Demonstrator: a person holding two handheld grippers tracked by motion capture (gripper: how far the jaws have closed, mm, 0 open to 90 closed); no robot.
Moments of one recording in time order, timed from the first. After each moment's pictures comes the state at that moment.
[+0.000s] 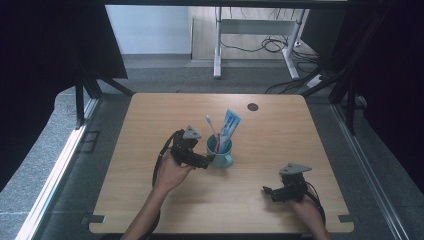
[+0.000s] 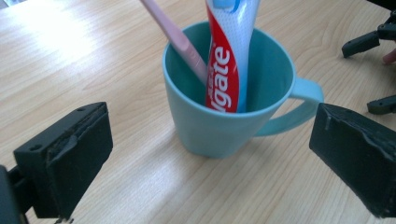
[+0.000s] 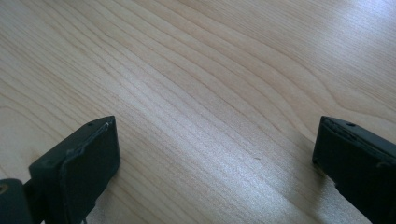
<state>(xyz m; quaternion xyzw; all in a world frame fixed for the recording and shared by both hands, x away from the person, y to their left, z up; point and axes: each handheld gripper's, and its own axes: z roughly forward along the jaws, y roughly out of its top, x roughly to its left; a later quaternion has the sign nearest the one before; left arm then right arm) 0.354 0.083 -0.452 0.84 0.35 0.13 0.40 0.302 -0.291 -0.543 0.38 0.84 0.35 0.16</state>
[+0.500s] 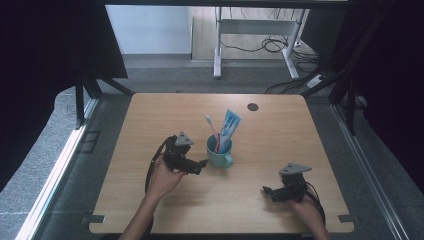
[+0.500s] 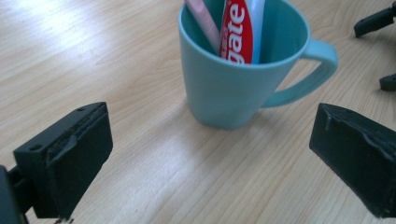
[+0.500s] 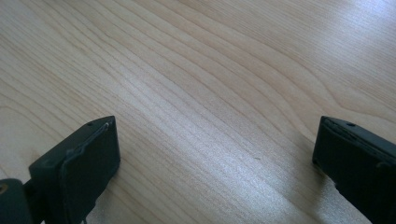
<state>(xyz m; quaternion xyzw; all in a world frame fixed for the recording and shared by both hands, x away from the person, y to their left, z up) 0.340 0.102 -0.463 0.84 0.36 0.13 0.39 0.302 -0.291 -0.543 0.38 0.84 0.35 0.16</state>
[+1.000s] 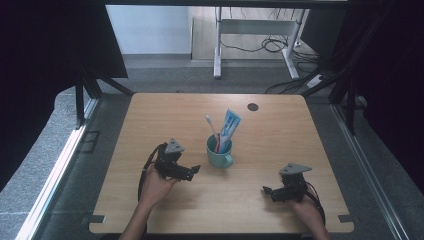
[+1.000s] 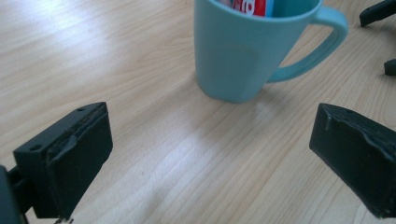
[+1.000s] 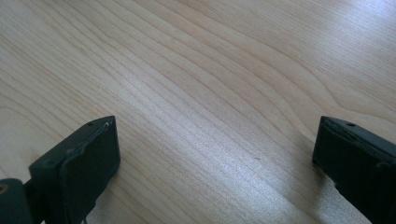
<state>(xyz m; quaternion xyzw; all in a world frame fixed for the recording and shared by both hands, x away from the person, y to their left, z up) 0.323 0.127 -0.480 0.83 0.38 0.13 0.40 0.302 -0.291 -0.543 0.38 0.84 0.35 0.16</state>
